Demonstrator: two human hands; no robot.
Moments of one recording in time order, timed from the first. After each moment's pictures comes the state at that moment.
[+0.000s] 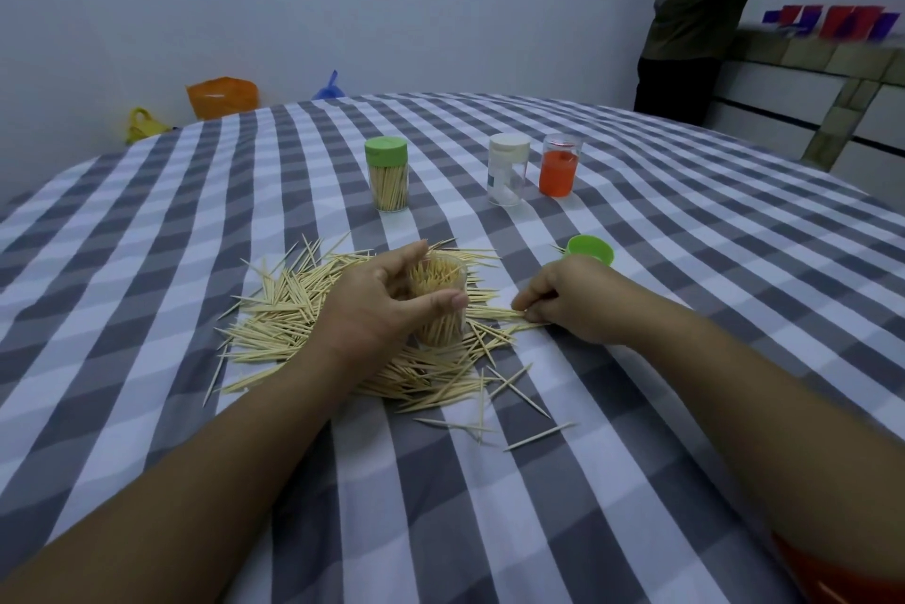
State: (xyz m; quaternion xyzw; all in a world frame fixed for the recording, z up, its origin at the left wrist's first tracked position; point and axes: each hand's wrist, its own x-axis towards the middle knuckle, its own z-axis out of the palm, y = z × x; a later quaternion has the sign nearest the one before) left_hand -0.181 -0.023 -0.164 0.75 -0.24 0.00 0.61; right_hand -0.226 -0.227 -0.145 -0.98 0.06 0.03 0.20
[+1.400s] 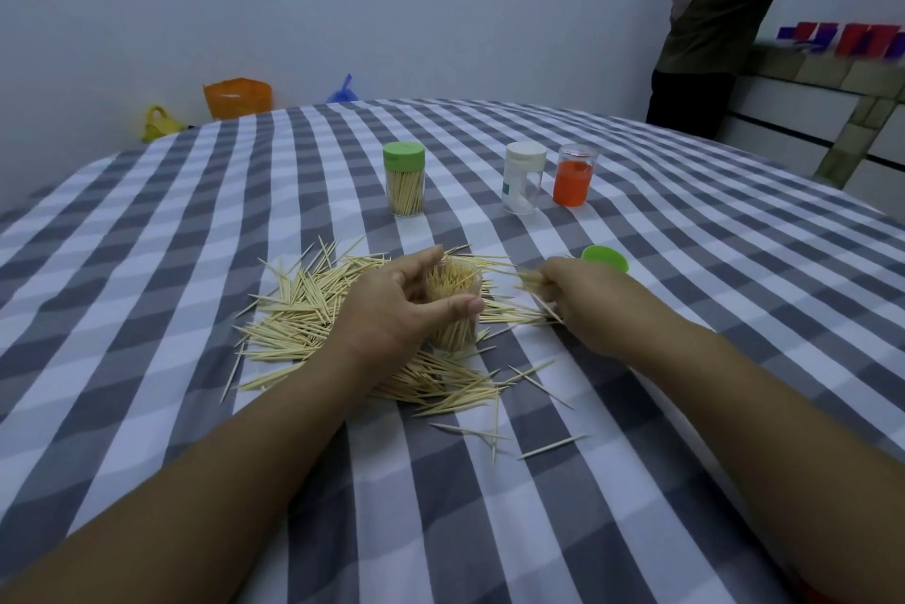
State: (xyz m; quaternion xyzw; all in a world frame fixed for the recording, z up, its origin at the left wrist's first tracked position) left_hand -0.178 -0.022 -0.165 0.75 -0.25 0.03 0.62; right_hand -0.228 -0.217 -0.143 -0.99 0.06 -0.04 0.07
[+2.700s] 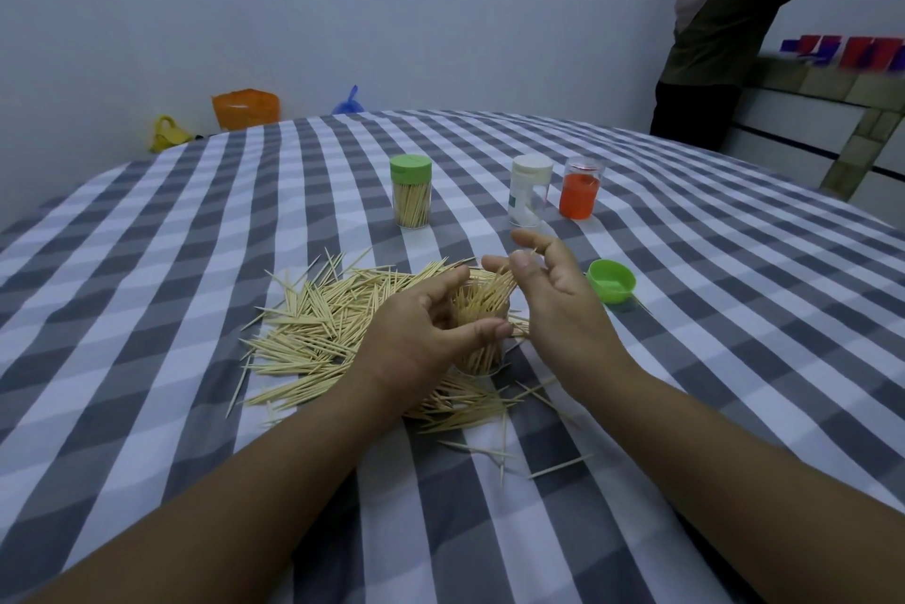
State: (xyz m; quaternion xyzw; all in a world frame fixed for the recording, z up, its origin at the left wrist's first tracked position) left_hand -0.190 -0.028 -0.166 0.75 -0.27 -0.01 0.61; right_hand -0.231 -0.164 -0.150 -0.73 0.04 -0.21 0.65
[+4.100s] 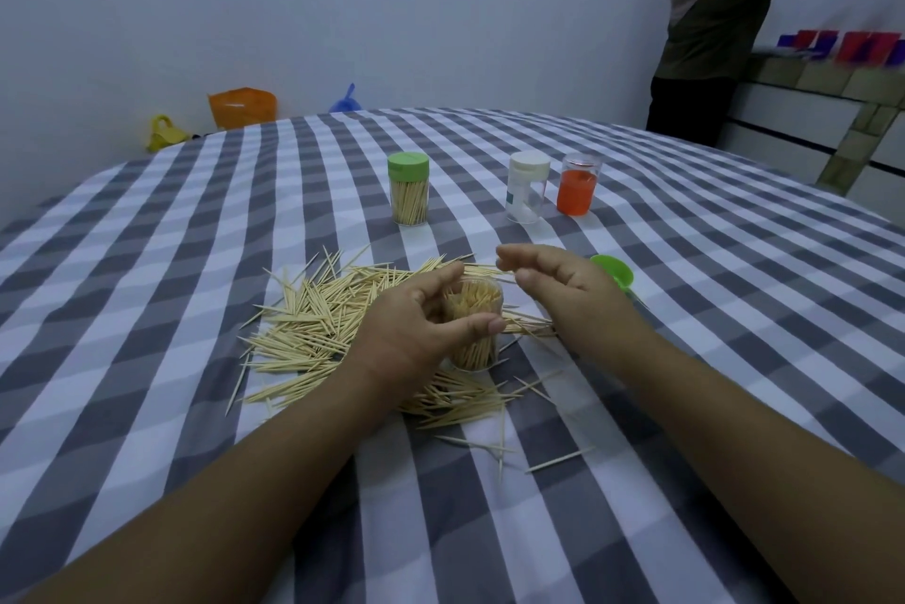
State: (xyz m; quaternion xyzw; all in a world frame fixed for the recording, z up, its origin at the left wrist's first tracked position) left_hand -0.185 -0.025 -0.167 0.74 -0.26 -0.05 0.62; right_hand -0.230 -0.196 -0.147 -0.85 -0.02 -0.15 0.50
